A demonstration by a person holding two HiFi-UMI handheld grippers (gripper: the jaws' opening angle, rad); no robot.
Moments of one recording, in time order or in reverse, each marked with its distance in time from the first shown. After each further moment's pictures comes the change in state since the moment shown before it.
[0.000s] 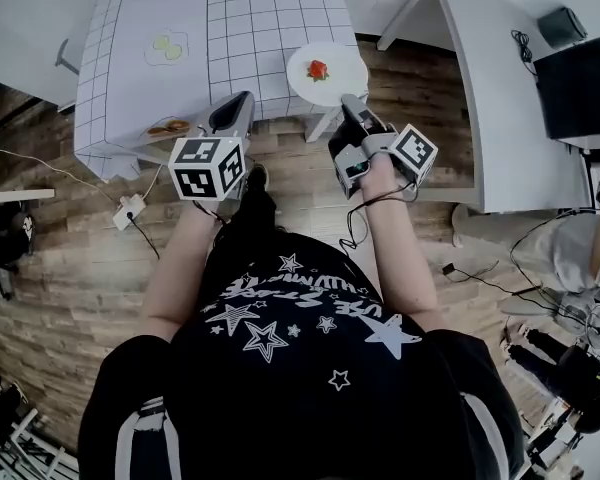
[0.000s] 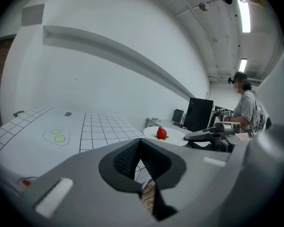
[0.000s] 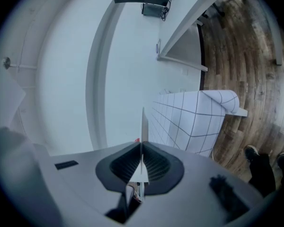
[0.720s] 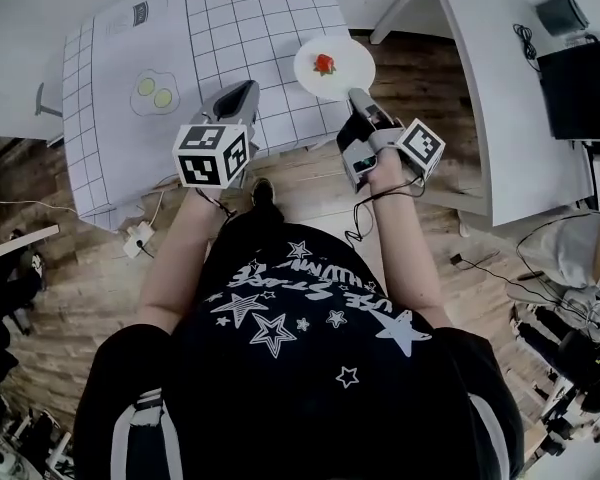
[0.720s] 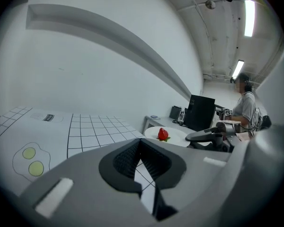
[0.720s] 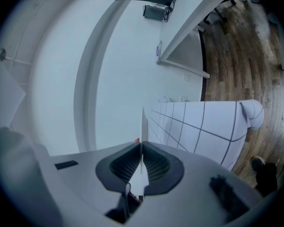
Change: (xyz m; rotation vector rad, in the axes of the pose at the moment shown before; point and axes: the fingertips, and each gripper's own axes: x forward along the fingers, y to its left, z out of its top) left arm 0.113 0.060 0.038 0.027 0.066 -0.110; right arm 0.087 -0.008 0.056 -0.024 -0.087 -0.051
